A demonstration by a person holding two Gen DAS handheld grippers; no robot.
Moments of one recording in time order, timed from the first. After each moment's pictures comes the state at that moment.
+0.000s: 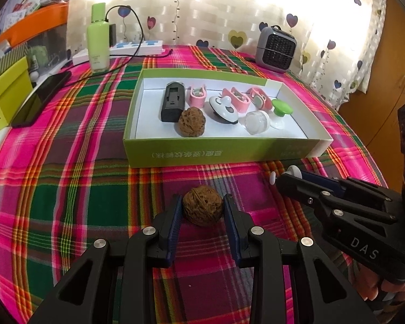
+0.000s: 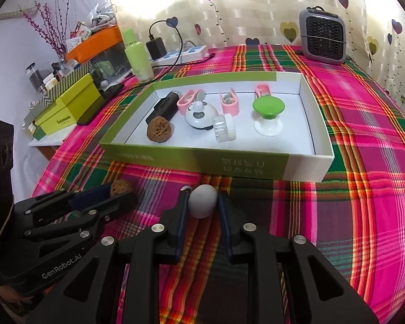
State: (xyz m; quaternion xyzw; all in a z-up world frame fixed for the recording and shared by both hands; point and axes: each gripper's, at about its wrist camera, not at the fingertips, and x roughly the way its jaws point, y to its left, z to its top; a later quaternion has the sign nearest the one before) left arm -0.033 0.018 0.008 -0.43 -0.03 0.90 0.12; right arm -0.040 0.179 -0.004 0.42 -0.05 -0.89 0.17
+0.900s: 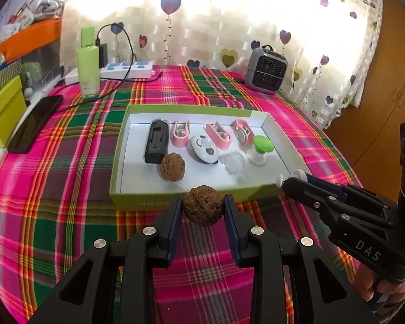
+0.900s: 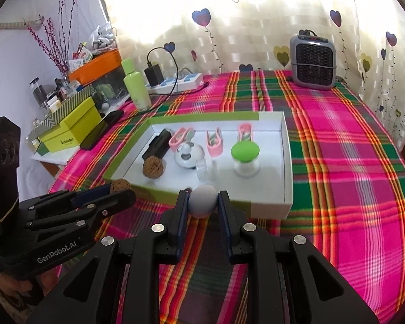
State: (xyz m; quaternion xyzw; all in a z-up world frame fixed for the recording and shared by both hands) left arm -0.053 0.029 0.045 -0.40 -0.05 0.91 0.13; right arm -0.049 0.204 0.034 0.38 -0.06 -0.91 0.17
